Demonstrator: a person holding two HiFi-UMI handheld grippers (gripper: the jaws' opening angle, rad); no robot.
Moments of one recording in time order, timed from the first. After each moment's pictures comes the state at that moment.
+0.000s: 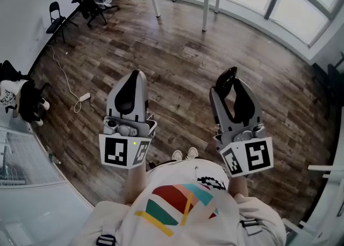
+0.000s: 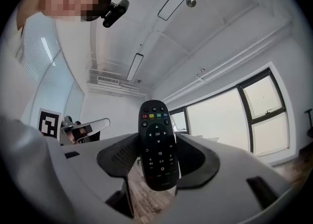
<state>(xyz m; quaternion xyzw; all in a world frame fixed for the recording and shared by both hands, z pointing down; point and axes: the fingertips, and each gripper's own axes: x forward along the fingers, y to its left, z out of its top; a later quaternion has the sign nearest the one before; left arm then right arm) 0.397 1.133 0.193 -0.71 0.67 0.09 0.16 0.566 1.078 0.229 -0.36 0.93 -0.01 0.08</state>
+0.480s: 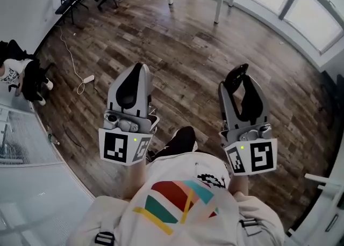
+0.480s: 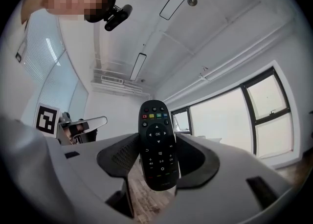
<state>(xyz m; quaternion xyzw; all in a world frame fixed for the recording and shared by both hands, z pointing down) 0.401 1.135 0.214 -0.70 0.69 0.09 0.16 0.571 1.065 0.251 -0.35 0.93 0.00 0.08</state>
